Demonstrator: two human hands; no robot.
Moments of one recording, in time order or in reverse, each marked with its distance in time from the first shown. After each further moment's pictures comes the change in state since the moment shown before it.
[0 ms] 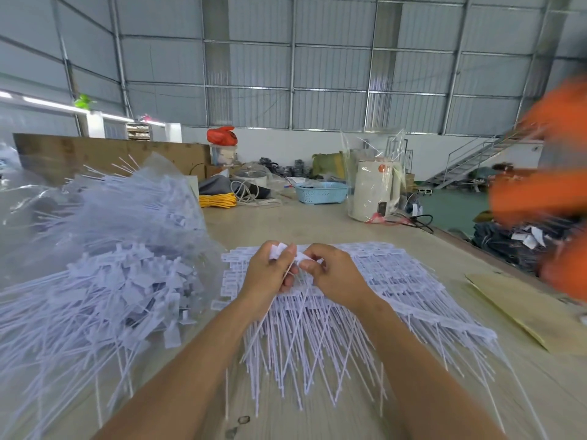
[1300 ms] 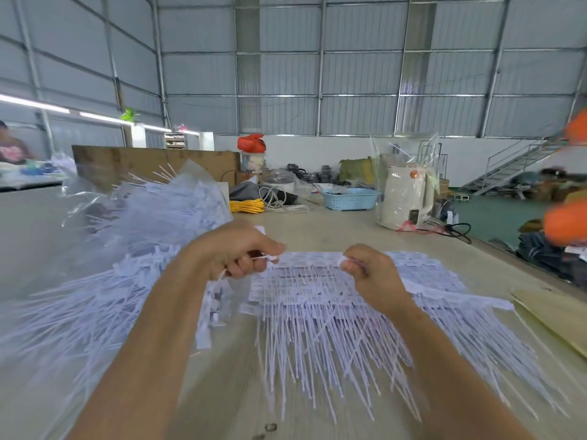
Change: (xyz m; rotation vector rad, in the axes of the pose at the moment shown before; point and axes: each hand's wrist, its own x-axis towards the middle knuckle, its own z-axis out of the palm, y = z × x) left_hand -0.013 0.109 -0.070 0.462 -0.239 -0.388; right_hand 0.003 0.009 -0.010 -0.090 0.139 -0.184
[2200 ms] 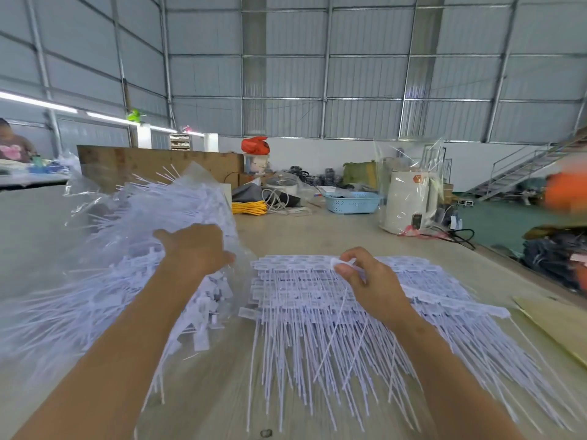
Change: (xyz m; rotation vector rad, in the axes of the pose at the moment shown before) left_hand 0.030 -0.032 -0.038 1.208 0.585 -0.293; right_hand -0.005 -0.002 -0.001 -0.019 -0.056 0.193
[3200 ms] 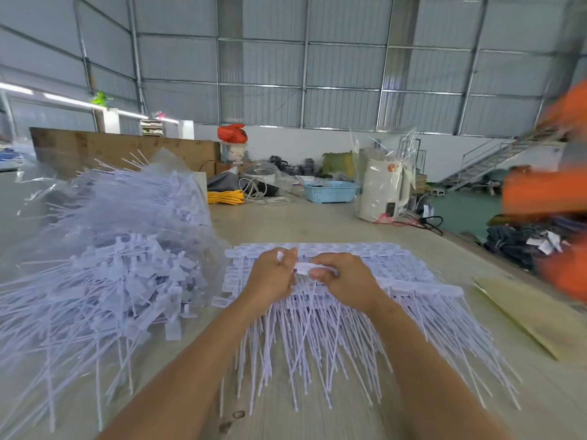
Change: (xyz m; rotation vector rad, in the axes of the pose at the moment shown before) left_hand -0.044 0.124 0.068 -1.539 -0.183 0.335; right_hand -0.002 0.008 0.001 -0.031 -0.173 -0.037
